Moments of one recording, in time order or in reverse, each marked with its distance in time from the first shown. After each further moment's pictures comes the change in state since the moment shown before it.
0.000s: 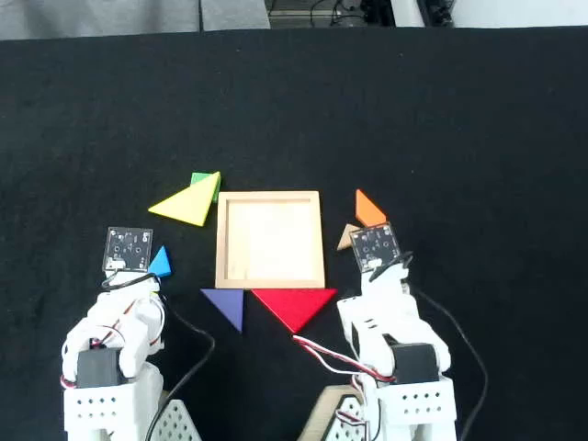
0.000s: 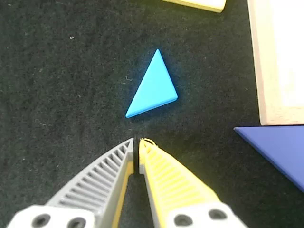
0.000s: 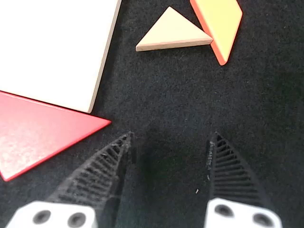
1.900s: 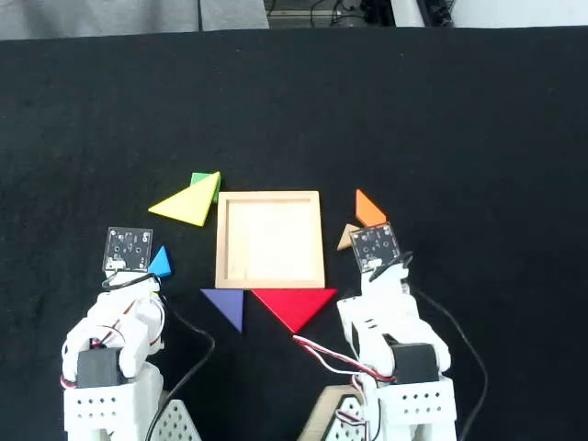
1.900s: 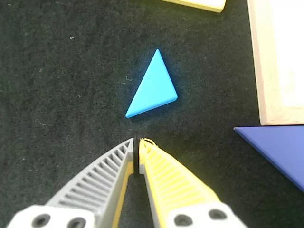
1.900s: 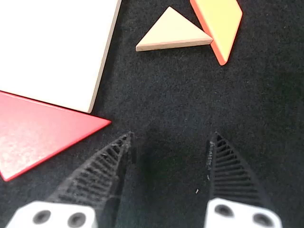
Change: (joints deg) left arm 0.0 0.0 0.0 0.0 0.0; right arm 0.0 0.0 0.0 0.0 0.0
